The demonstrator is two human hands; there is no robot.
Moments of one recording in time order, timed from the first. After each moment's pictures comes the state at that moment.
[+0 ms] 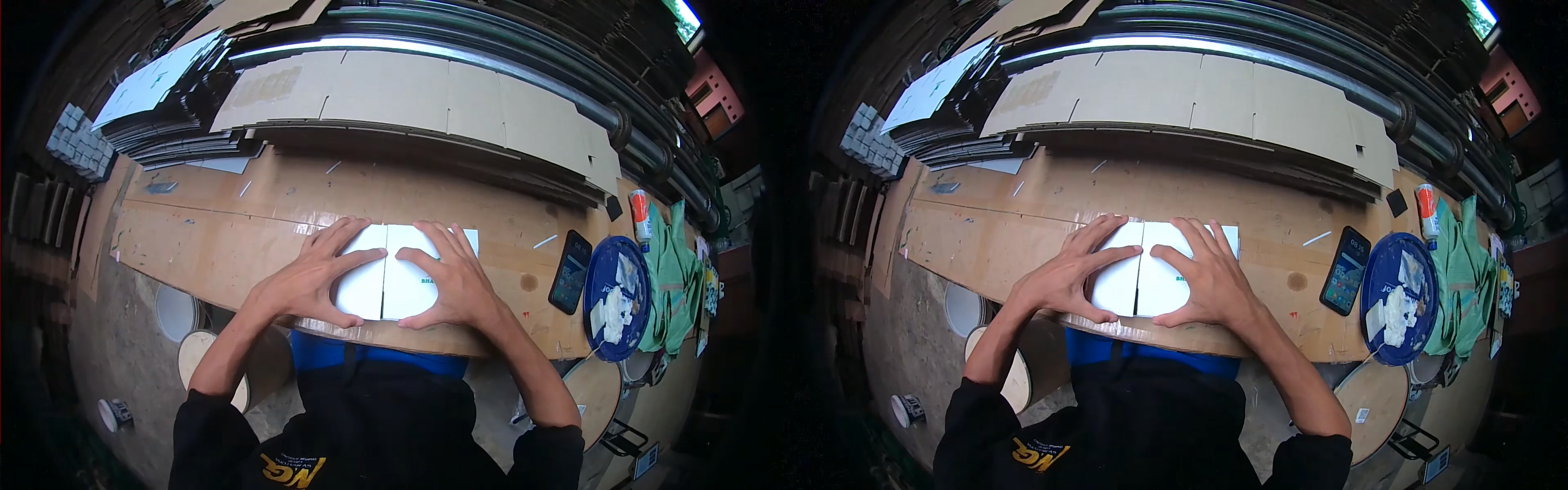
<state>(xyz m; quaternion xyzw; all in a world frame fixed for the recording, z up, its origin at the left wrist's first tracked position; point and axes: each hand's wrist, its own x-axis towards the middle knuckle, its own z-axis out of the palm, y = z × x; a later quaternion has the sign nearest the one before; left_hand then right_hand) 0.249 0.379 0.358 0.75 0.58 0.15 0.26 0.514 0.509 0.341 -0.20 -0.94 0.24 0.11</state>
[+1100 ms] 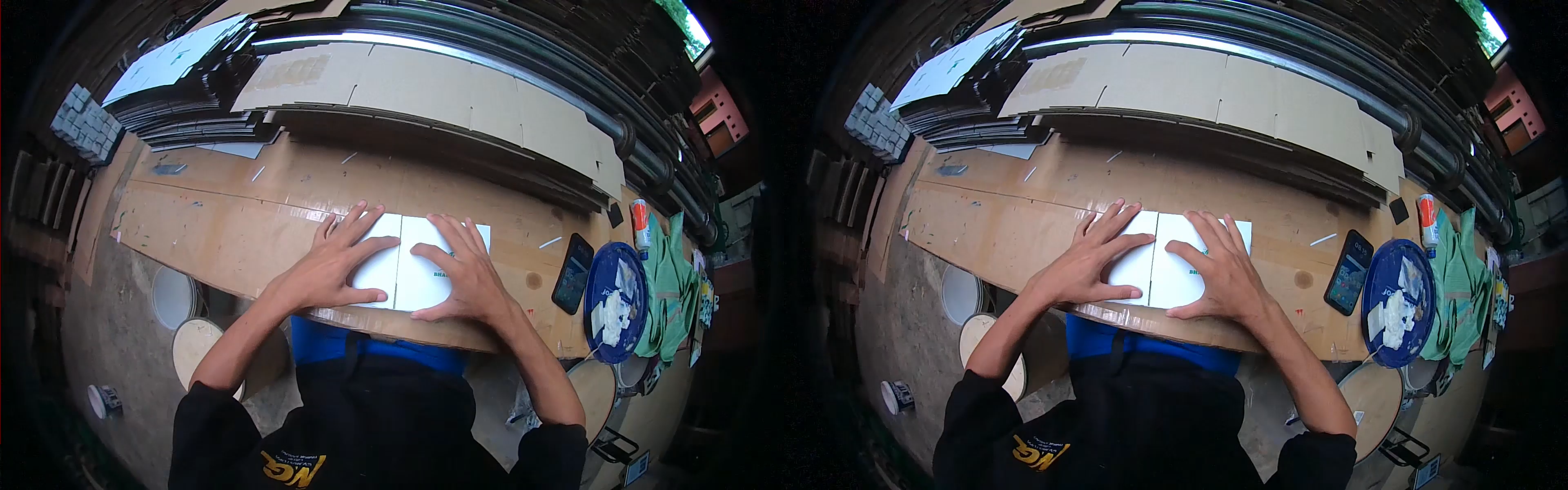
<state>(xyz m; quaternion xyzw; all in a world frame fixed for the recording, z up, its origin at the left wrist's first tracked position) 0.258 0.368 0.342 0.74 0.62 0.17 0.20 0.516 0.506 0.337 -0.18 -0.96 0.20 0.11</state>
